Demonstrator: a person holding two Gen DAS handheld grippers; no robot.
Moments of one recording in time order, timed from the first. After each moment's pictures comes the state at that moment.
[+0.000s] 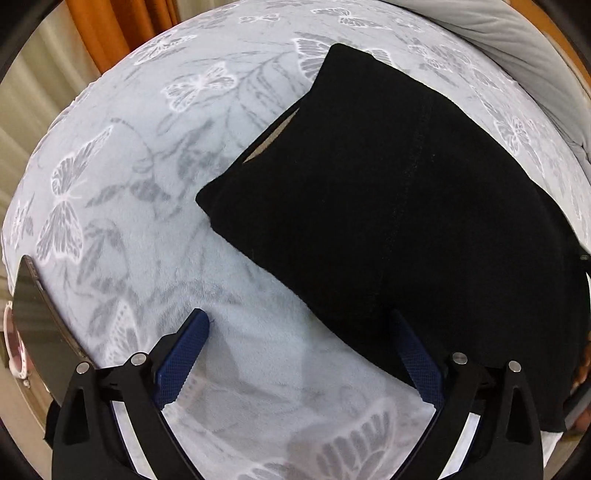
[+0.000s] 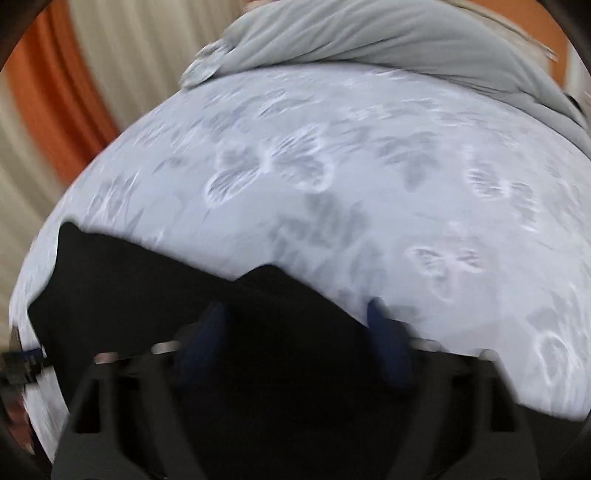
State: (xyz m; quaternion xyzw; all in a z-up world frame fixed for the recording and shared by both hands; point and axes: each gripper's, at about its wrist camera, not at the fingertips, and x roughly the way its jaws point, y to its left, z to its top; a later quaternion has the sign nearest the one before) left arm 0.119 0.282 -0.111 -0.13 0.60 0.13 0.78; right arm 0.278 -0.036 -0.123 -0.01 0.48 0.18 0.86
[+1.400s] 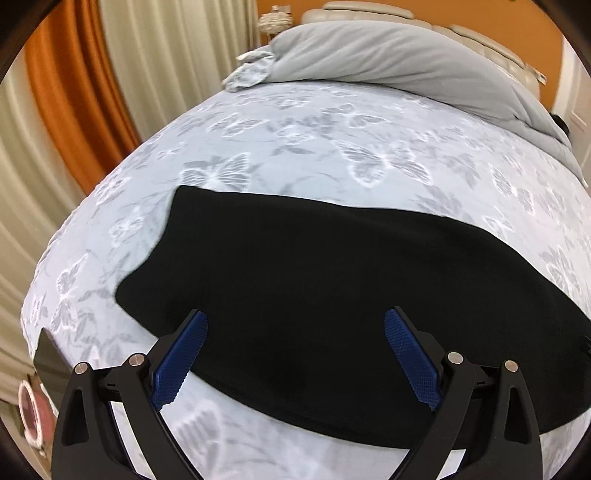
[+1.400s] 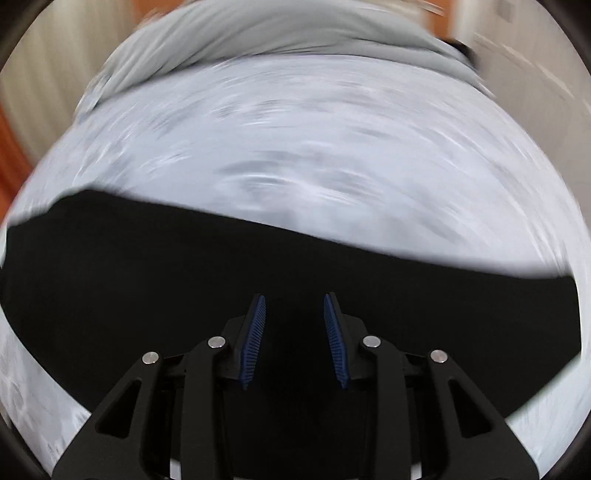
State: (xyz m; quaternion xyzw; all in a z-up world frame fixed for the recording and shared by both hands) left arm 0.114 0.115 -0.041 0.00 0.47 0.09 0.88; right arm 0.093 -0.291 -0.095 0.08 0.47 -0.06 0.88
